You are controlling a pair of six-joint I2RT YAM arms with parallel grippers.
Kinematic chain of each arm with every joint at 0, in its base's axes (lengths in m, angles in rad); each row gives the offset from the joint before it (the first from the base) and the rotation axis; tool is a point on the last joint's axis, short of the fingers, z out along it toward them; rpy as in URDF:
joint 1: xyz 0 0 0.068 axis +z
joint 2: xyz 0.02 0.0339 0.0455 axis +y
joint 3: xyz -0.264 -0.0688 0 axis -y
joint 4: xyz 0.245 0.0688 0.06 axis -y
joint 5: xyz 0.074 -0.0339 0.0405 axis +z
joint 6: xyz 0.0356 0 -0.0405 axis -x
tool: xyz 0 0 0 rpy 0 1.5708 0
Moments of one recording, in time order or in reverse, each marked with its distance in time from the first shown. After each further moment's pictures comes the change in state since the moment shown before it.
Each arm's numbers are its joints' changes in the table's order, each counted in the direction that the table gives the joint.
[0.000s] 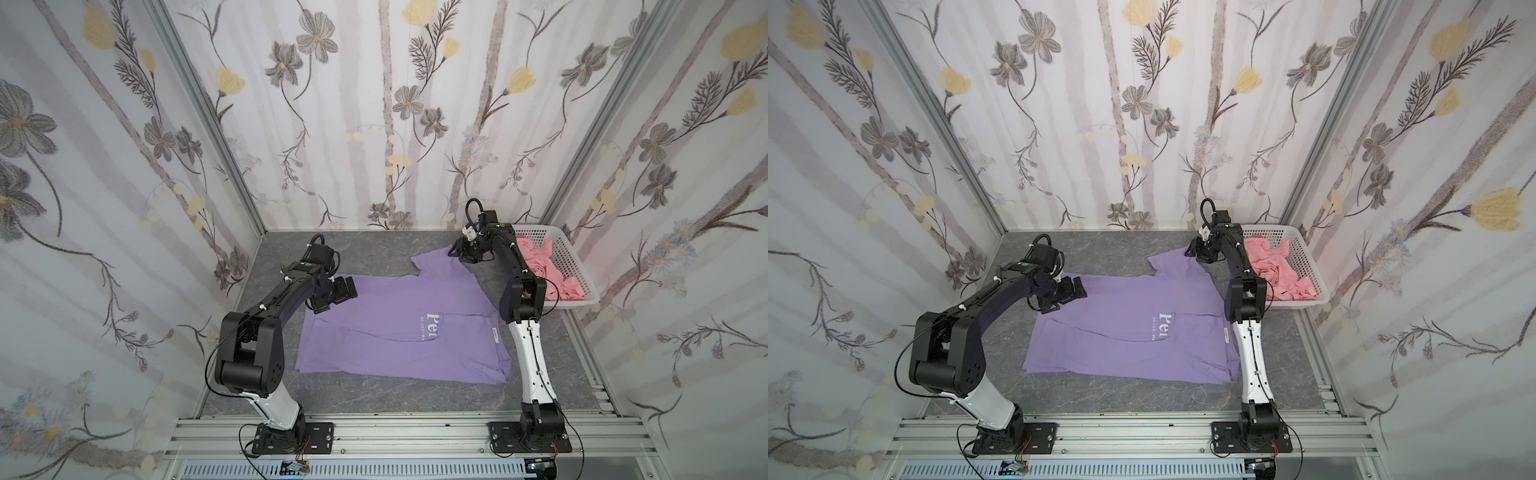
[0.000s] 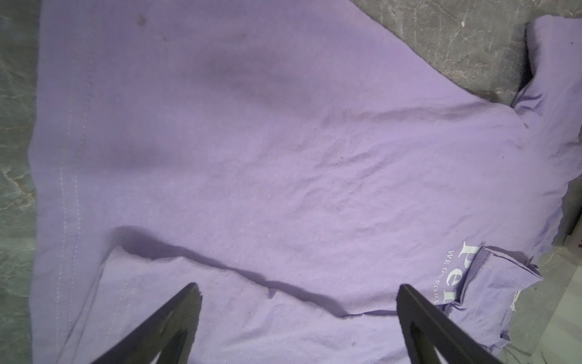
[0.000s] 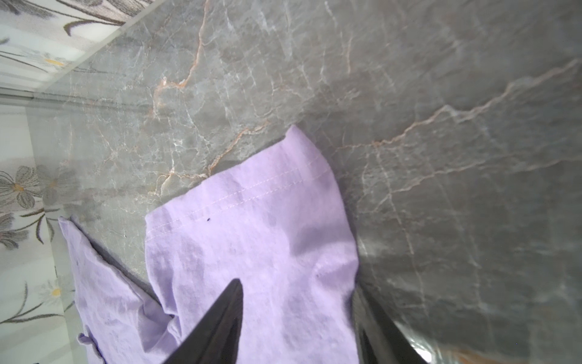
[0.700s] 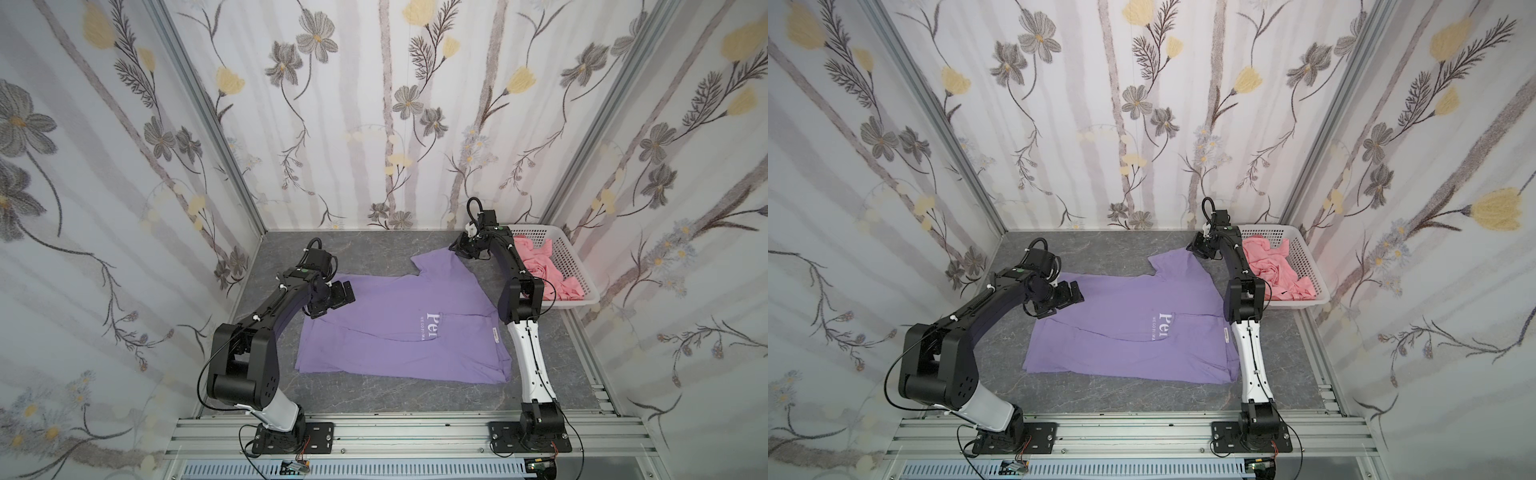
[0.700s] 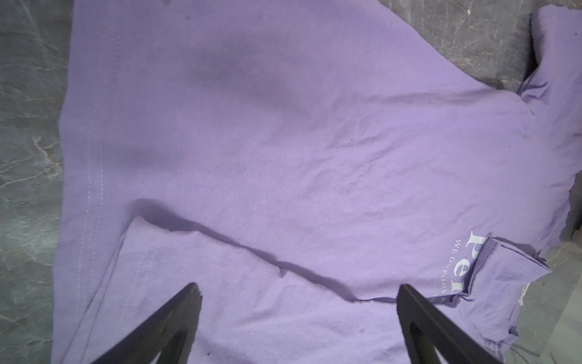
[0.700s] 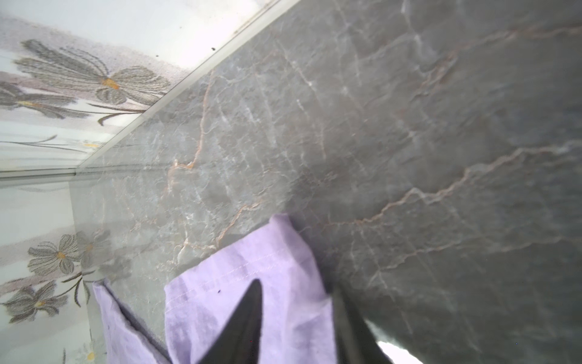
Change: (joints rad) left arm 0.000 -0.080 -0.071 0.008 0.028 0.000; right arm 0.000 0.038 0.005 0.163 -0.031 -0.213
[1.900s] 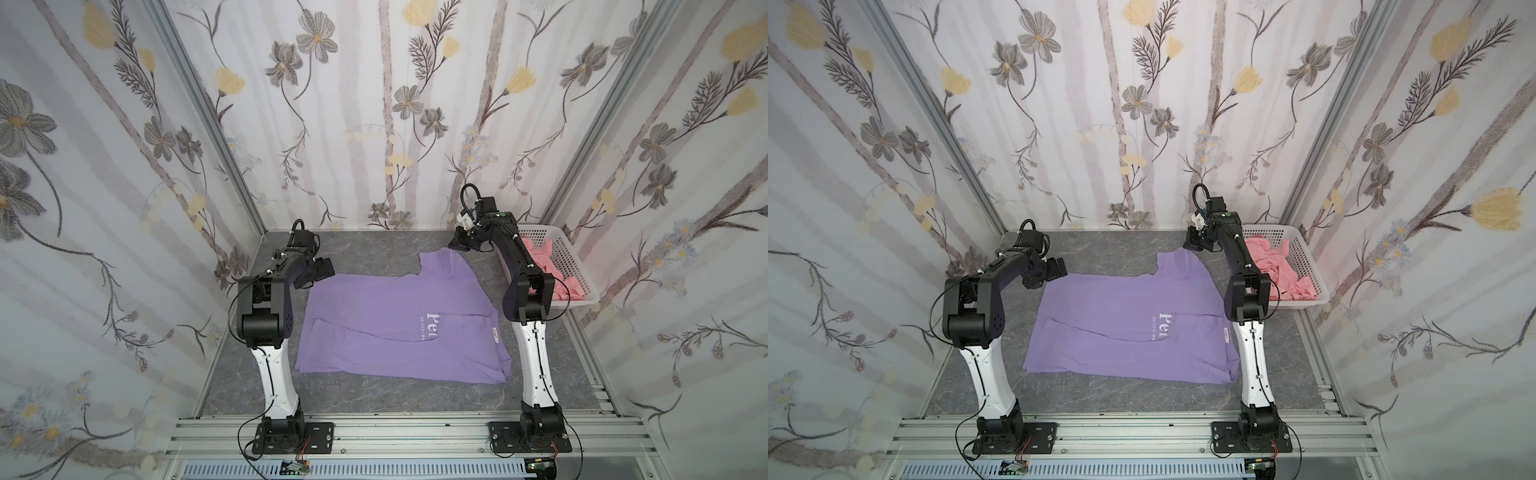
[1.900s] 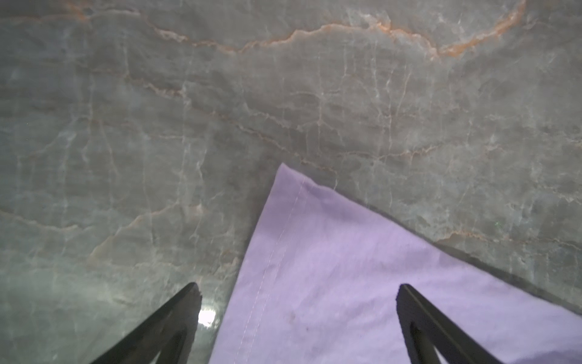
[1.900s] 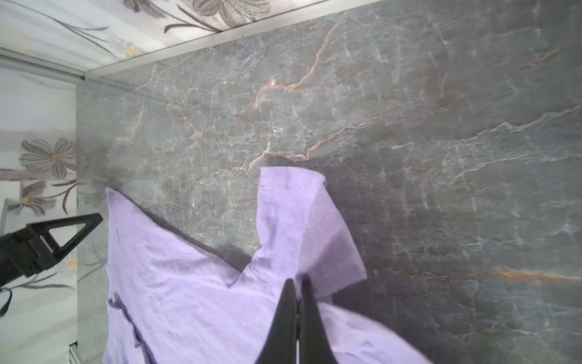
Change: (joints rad) left arm 0.197 0.545 0.449 0.166 0.166 -0.181; right arm 0.071 -0.297 -0.191 -0.145 0.022 0.278
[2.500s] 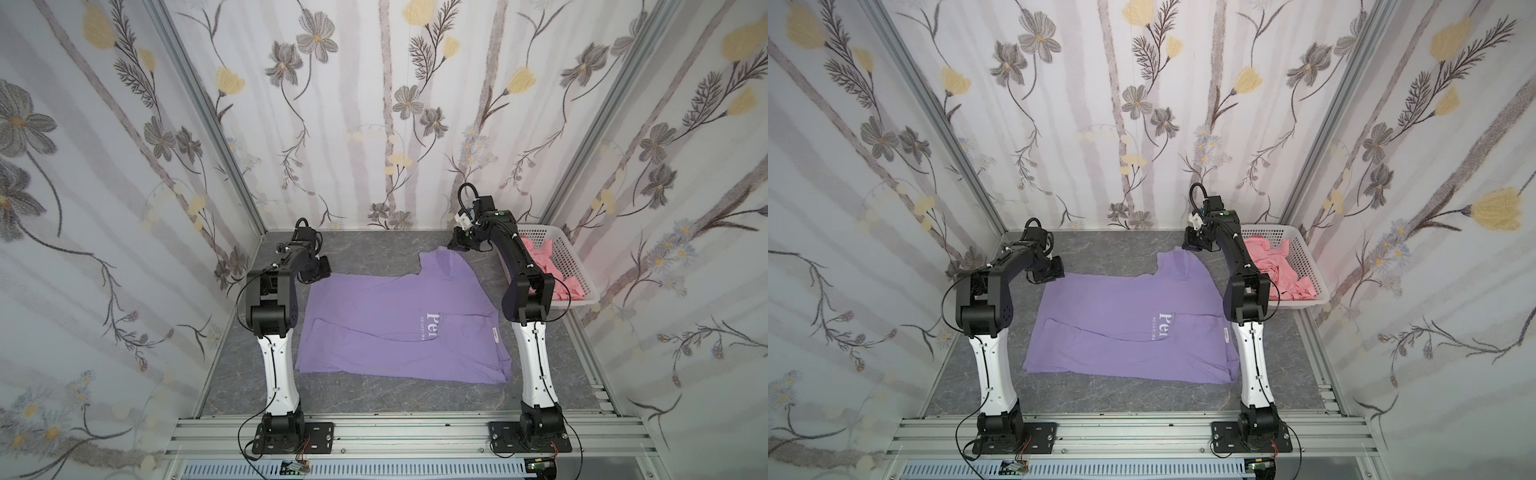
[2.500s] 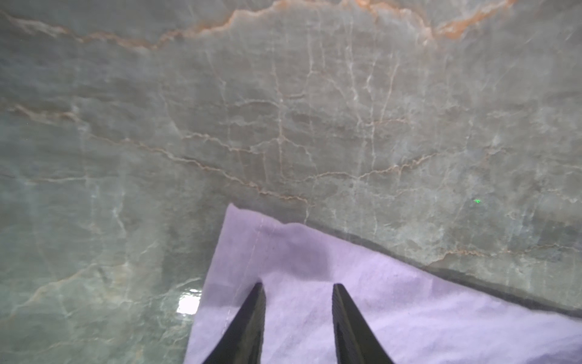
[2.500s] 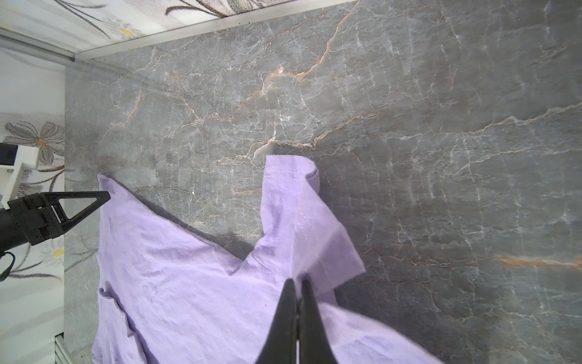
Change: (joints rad) left arm 0.002 0.116 0.145 -0.126 -0.106 -0.050; right arm 0.000 -0.007 -0.004 -0.029 -0.026 0.019
